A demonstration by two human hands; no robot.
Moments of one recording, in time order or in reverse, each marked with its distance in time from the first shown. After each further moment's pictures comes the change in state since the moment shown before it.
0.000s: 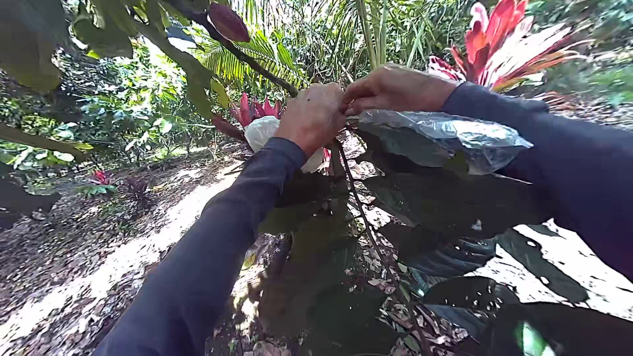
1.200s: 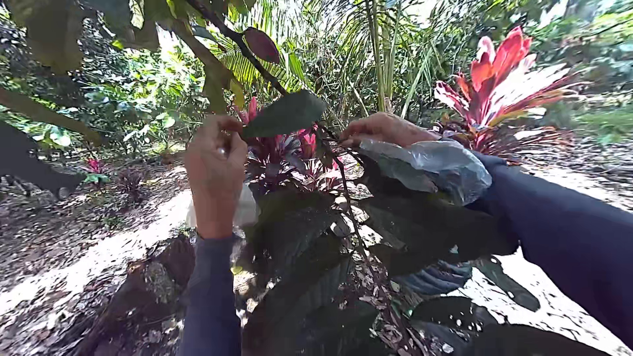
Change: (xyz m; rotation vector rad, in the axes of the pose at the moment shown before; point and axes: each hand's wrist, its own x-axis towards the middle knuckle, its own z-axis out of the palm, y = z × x) left_hand -0.157 -0.099 0.015 -0.365 0.729 -0.282; right_hand 0.013 0.002 0.060 0.239 0.017 0.113
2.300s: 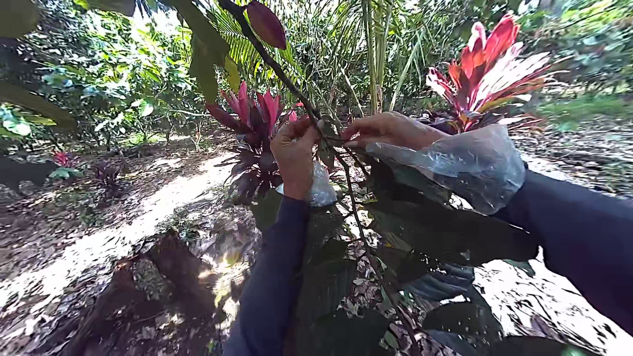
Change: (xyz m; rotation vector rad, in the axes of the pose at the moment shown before) left_hand -0.028 -0.014 0.135 -0.873 0.014 -0.278; right_hand -0.003 -0.029 0.035 0.048 -0.037 0.070
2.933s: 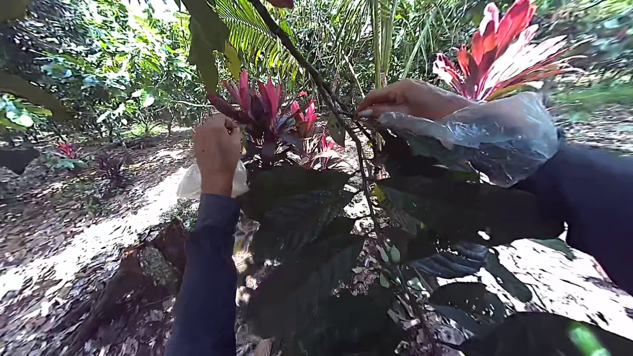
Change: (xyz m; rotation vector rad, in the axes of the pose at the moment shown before) left_hand 0.056 0.024 -0.134 1.235 -0.067 0.047; right_hand -0.004 0.009 -0.031 -0.100 0.024 0.008
